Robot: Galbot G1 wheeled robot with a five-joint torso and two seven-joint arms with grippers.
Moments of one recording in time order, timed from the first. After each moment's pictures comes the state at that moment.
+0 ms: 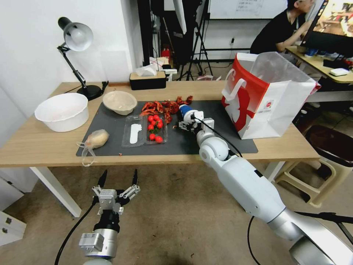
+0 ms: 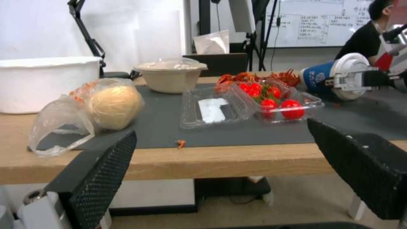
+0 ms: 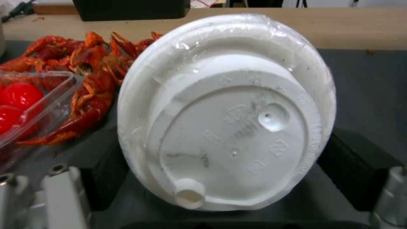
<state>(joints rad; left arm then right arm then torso) 1.81 -1.47 -0.48 -2.16 -0.09 -0.22 -0.07 -0.56 1.24 -0.17 1.44 0.69 -0.30 0.39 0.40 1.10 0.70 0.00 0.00</state>
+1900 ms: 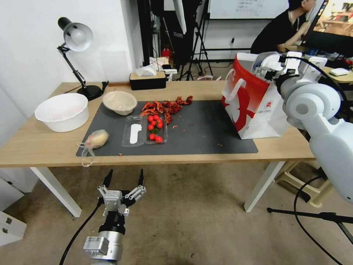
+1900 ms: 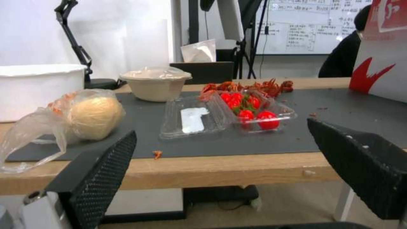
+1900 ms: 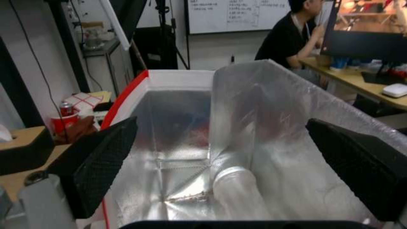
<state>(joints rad) 1.82 -1.48 -0.44 -2.18 -0.06 -0.24 -0.07 -0.45 0.80 0.19 1.87 1.10 -0.60 0.71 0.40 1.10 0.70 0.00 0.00</state>
